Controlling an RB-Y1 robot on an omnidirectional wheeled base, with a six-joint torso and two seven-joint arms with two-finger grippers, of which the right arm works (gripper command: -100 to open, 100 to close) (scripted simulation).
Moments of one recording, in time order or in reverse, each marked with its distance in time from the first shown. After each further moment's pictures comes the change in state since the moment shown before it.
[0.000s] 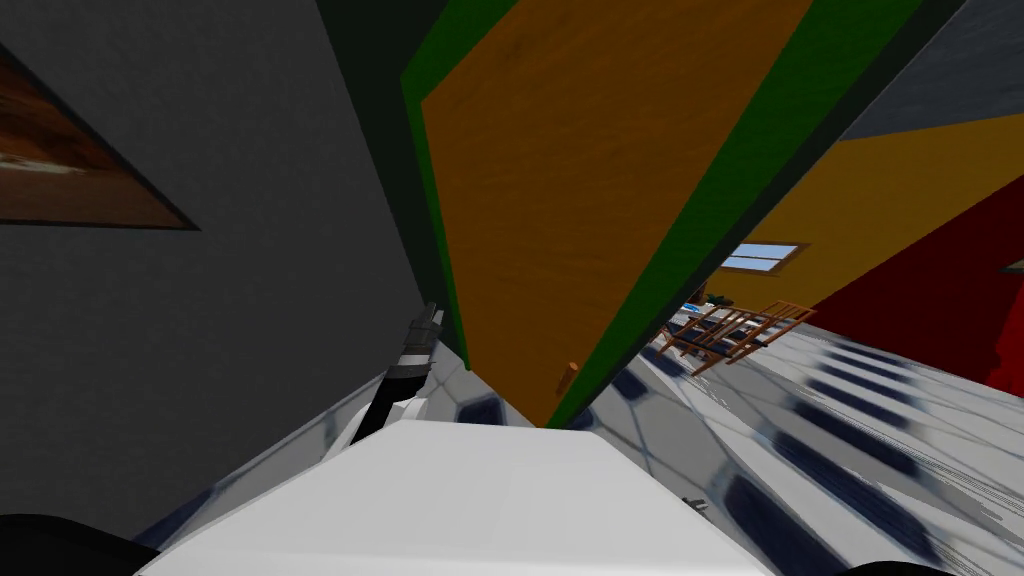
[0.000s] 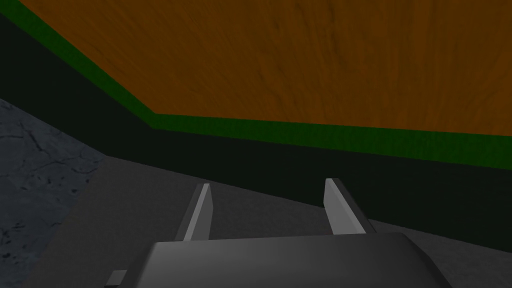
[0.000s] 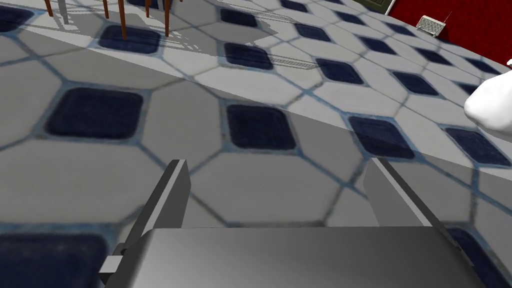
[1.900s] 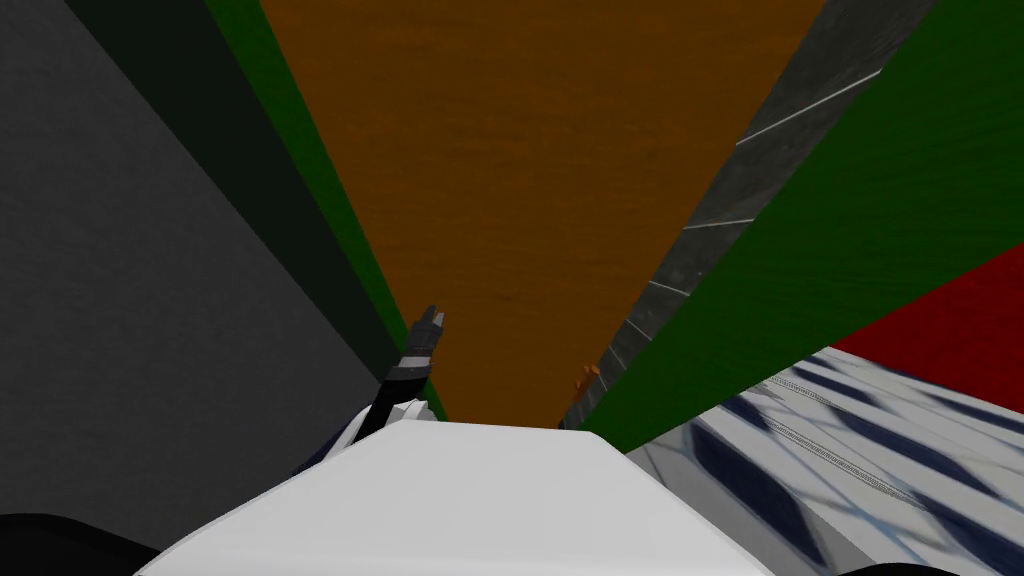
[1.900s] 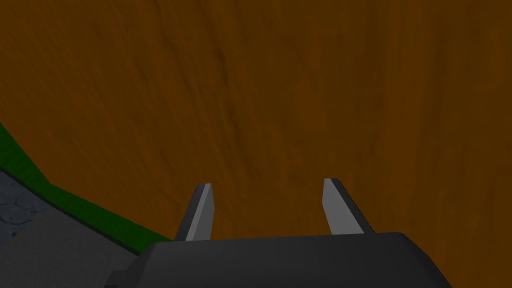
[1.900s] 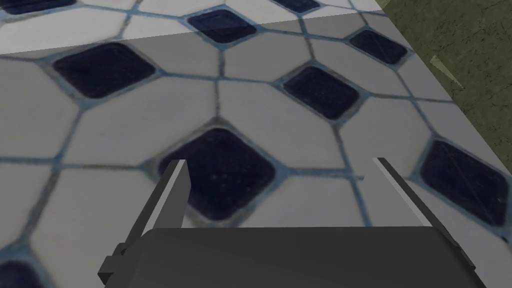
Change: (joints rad) arm -0.045 -0.030 0.019 0.226 -0.388 -0.173 -0.156
